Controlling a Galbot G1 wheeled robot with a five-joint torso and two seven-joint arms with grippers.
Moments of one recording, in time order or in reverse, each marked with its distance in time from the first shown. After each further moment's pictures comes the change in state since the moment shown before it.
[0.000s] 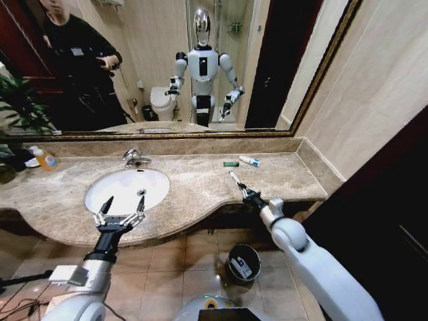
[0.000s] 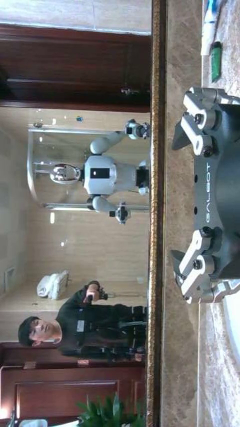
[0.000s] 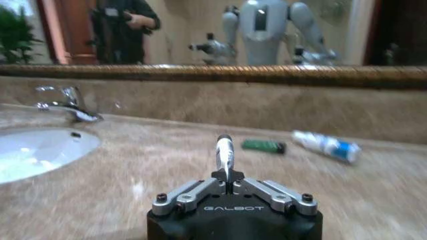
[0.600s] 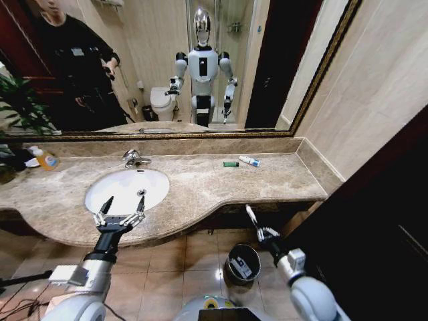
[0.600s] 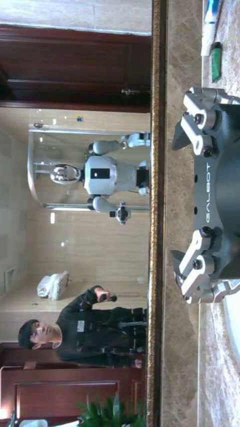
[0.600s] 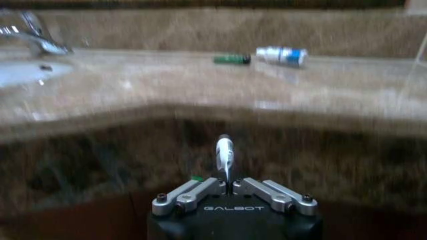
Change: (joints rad) left arm 0.000 0.000 0.000 0.000 0.000 0.000 0.000; right arm -0.447 0.250 0.165 -0.047 -0.285 0.176 -0.088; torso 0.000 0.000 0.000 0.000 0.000
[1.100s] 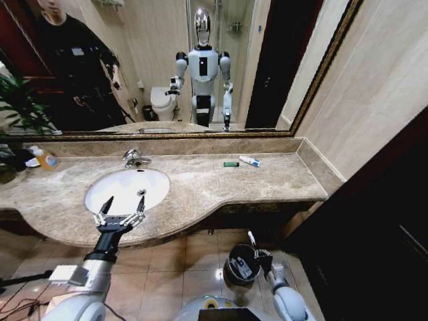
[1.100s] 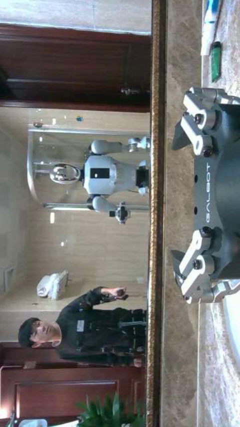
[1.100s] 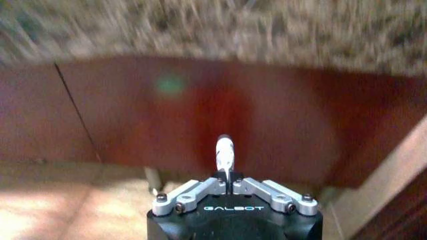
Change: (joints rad) left arm 0.000 0.000 0.000 0.000 0.000 0.000 0.000; right arm 0.238 0.130 -0.024 -0.591 -0.094 0.109 -0.009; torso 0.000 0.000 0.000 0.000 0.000
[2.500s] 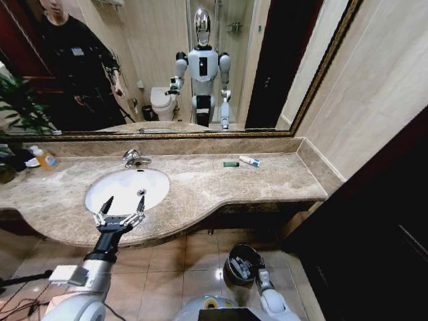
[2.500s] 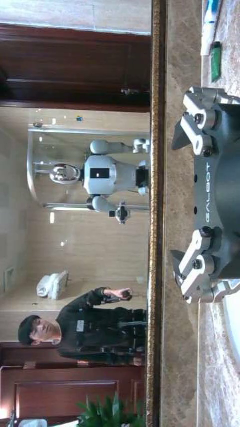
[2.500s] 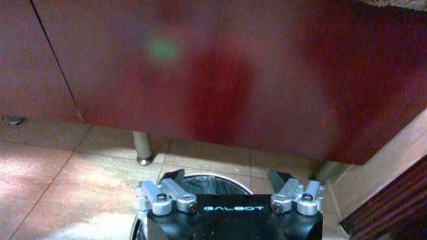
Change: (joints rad) left arm 0.000 0.000 0.000 0.000 0.000 0.000 0.000; right arm 0.177 0.073 -0.052 -0.368 -0.104 0.134 0.062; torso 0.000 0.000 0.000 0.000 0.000
